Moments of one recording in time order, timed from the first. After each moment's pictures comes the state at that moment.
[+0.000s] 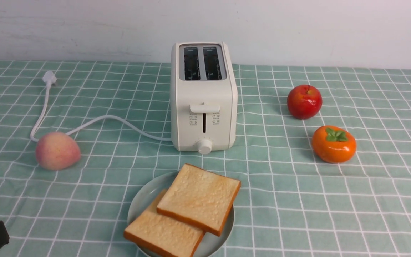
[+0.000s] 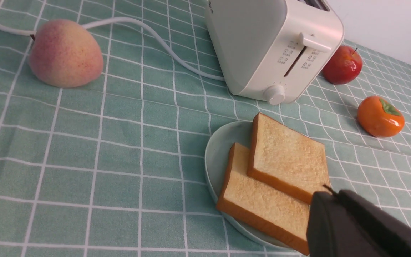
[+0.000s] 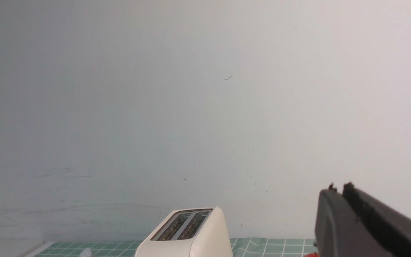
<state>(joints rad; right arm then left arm) 0.35 -0.02 -0.44 -0.25 0.22 0.38 -0.36 0.28 -0.41 -0.03 0.54 -0.51</state>
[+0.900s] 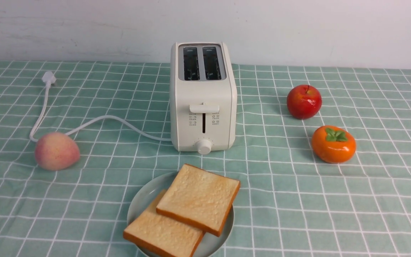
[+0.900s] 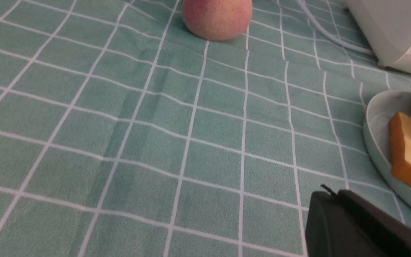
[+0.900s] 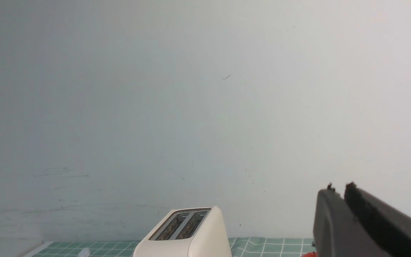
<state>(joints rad) 0.35 -0.02 -0.44 -0.25 0.22 0.38 -0.11 -0.01 0.03 0.07 0.40 -0.46</state>
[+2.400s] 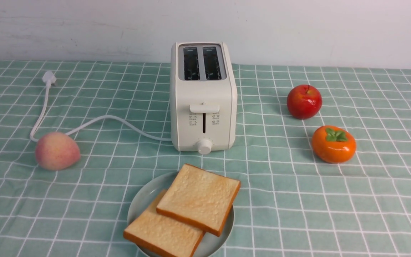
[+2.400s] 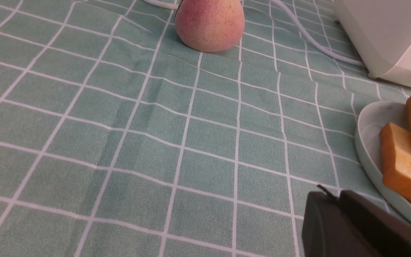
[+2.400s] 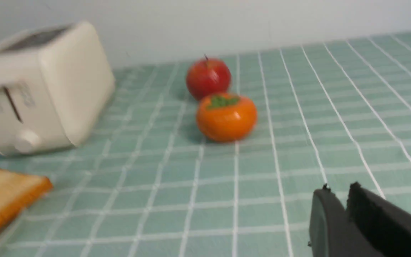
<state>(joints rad) 0.09 -0.02 0.01 -0.26 0.33 0.42 -0.11 -0.01 0.03 0.06 0.39 -0.46</state>
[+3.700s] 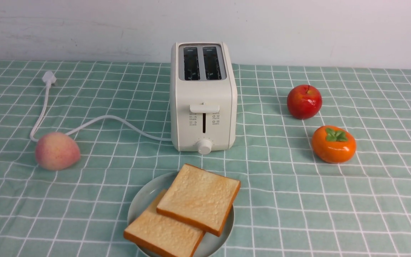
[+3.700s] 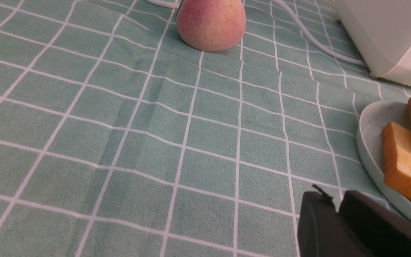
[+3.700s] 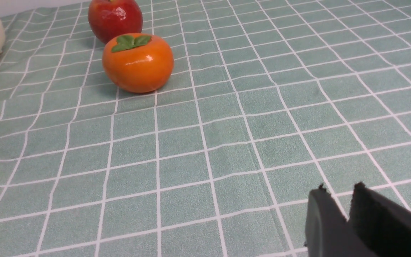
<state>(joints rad) -0.01 -0.02 0.02 -0.29 0.39 0.42 -0.11 -0.01 0.03 0.06 0.39 -0.46</state>
